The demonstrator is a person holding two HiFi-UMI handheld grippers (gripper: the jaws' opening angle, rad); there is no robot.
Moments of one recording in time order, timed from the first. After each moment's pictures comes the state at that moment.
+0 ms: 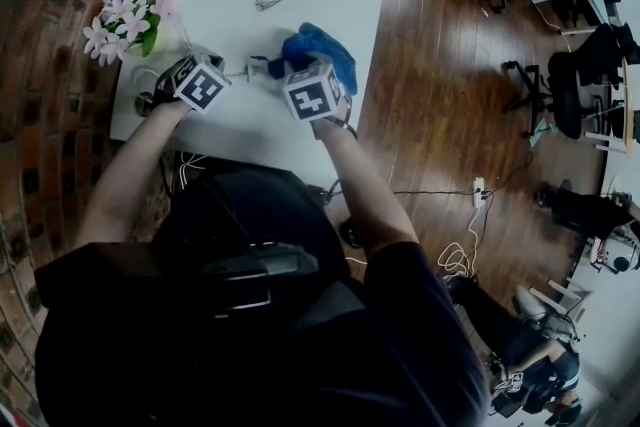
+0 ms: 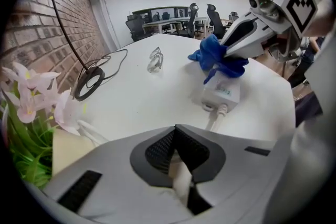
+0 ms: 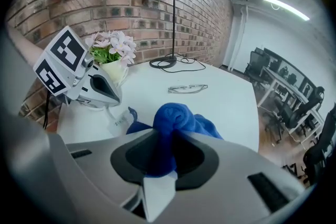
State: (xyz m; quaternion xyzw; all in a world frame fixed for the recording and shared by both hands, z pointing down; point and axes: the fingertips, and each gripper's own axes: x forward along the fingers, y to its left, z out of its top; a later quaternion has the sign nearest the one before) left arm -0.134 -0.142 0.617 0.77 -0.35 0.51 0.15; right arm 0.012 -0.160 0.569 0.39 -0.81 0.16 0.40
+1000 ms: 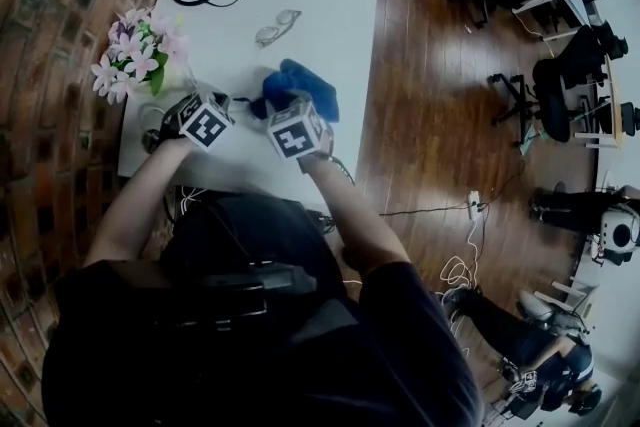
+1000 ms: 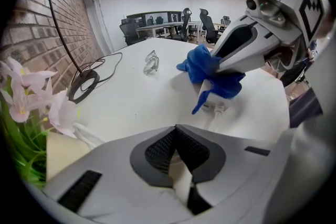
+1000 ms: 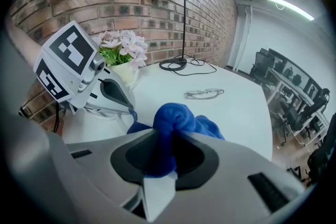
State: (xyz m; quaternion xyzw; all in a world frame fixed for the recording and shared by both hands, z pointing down) left arm -0.132 -0.139 0.617 0.80 -0.32 0.49 0.15; right arm -0.036 -0.146 0.569 0.37 -0.82 0.16 0.40
